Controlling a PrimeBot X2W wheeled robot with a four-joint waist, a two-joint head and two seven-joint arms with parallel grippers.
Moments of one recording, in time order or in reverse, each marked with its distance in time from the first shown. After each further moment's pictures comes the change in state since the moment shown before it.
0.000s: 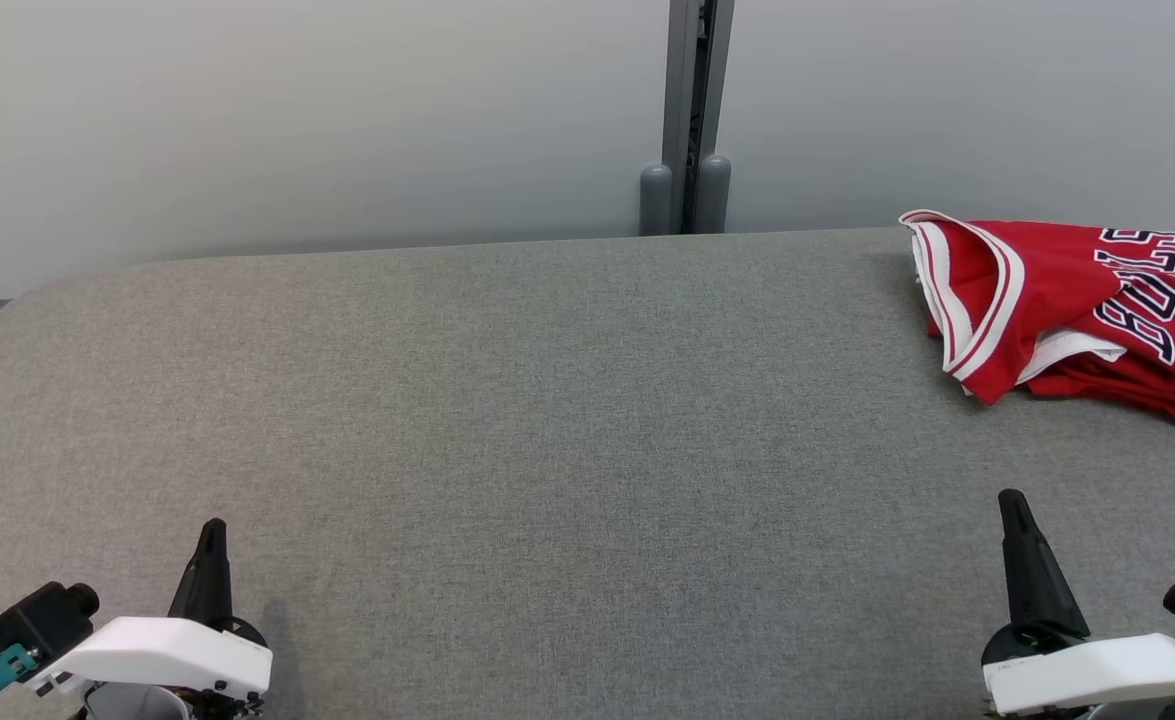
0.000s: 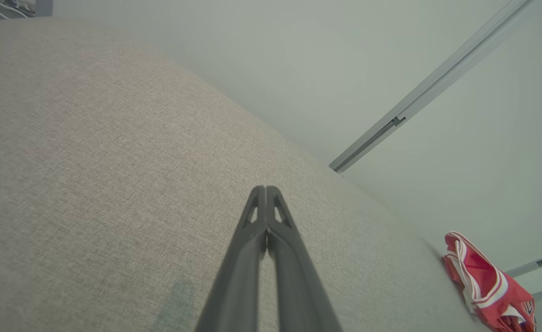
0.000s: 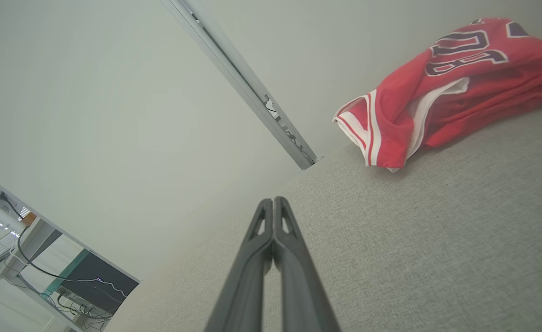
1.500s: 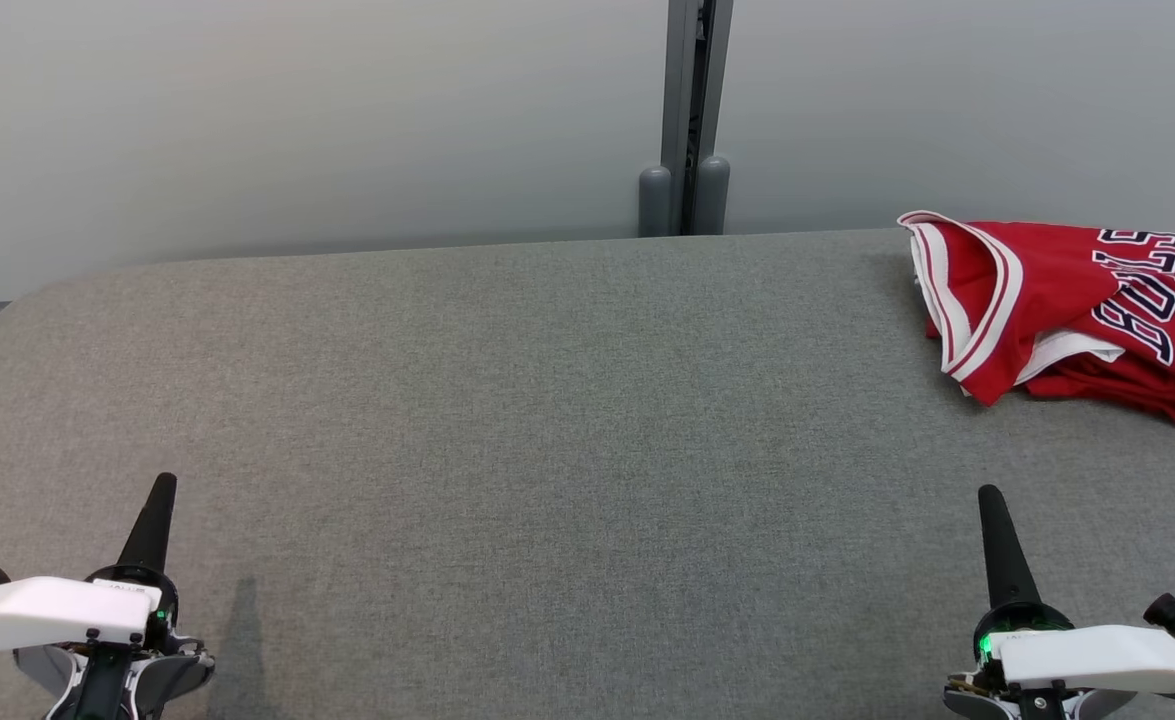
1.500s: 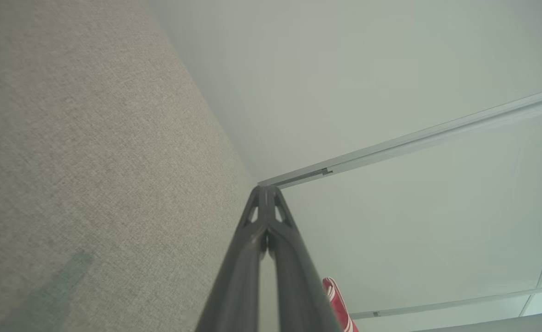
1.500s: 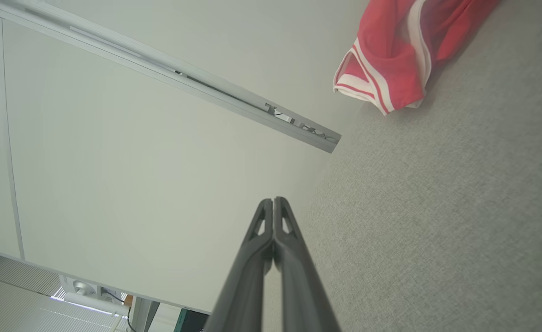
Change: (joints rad) left arm -0.102 0.018 0.160 0.034 -0.503 -0.035 0.269; right arm -0.027 0.049 0.038 -0.007 0.457 0.000 -0.001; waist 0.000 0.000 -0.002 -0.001
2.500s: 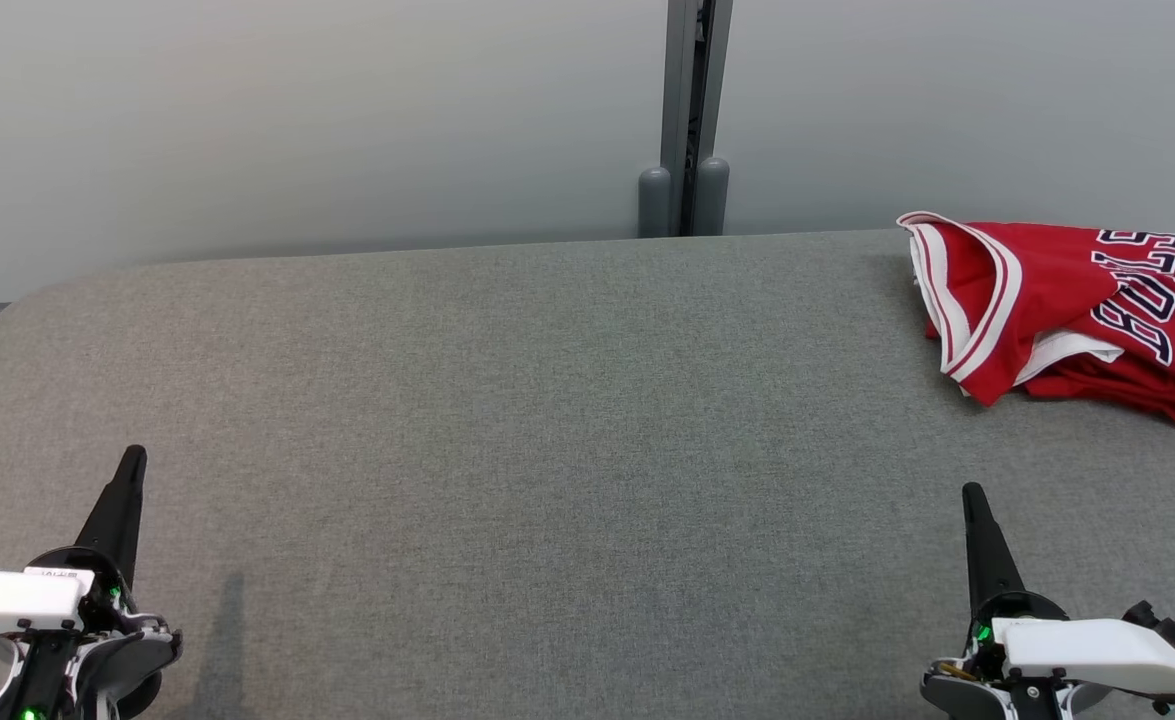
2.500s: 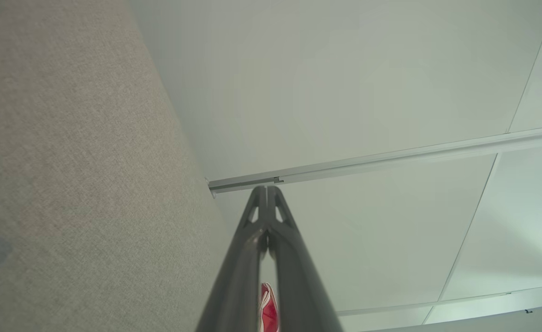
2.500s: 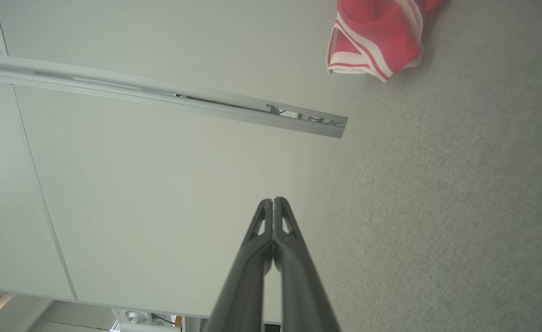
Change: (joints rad) left arm -0.042 0.016 0.070 0.017 -0.237 -0.015 0.122; right arm -0.016 0.024 0.019 -0.003 0.208 0.000 -0.001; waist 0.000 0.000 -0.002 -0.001
